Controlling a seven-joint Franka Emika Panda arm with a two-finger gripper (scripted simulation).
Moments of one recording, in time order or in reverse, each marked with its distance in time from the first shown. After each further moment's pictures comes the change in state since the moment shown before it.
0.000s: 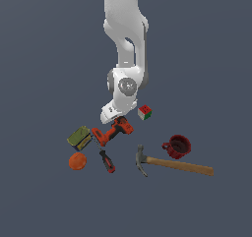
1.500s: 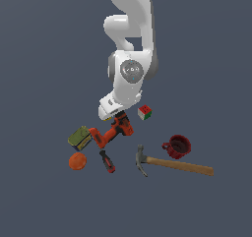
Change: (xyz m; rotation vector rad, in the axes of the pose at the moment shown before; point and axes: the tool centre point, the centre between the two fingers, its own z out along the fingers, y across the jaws) arm 0.009 0.016 -0.099 0.007 -0.004 -0.004
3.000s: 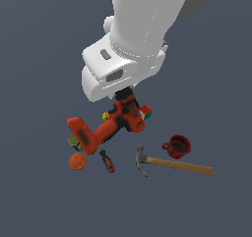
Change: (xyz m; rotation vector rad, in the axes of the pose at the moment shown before) arm 0.030 0.049 -0.258 0.000 -0.001 -0.002
